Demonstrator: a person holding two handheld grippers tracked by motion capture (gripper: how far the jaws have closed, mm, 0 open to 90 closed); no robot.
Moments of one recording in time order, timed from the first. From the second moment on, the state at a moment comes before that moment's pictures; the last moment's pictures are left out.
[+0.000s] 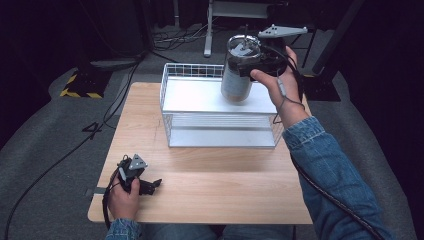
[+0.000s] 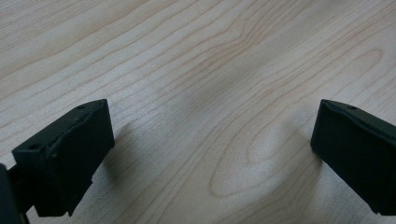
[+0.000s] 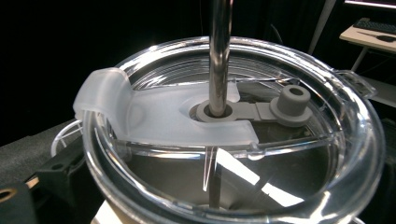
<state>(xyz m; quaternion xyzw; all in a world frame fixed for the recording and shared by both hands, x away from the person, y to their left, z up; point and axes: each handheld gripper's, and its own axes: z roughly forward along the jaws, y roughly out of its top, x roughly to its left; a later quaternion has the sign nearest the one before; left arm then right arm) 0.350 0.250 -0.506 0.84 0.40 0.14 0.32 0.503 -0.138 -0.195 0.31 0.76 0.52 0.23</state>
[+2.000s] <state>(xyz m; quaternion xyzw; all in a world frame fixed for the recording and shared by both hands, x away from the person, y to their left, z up) 0.350 0.250 -0.506 0.84 0.40 0.14 0.32 0.534 -0.128 -0.226 0.33 0.78 0.49 0.22</state>
